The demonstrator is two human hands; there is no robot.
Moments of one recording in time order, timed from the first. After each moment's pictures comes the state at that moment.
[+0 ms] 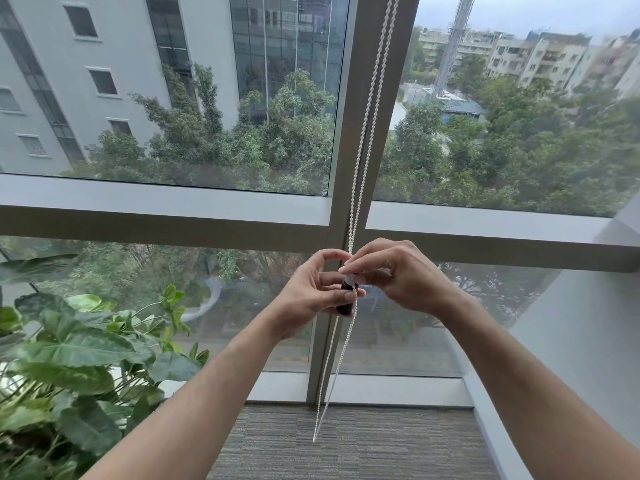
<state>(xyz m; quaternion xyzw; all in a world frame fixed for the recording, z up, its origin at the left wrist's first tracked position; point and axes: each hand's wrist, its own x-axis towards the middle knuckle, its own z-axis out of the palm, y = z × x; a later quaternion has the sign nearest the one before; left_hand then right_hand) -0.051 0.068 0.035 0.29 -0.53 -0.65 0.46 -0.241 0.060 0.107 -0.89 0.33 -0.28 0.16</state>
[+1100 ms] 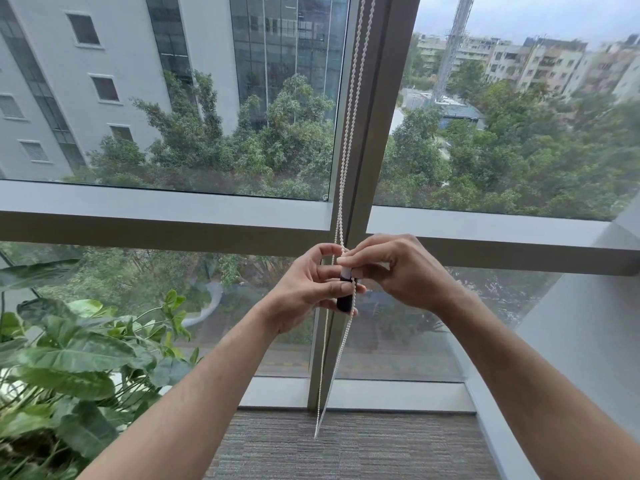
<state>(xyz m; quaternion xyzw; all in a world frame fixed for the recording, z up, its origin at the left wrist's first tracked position) -0.042 0.065 0.053 0.24 -0.52 -0.68 0.46 -0.233 0.063 0.123 -0.88 0.32 -0.32 0.14</state>
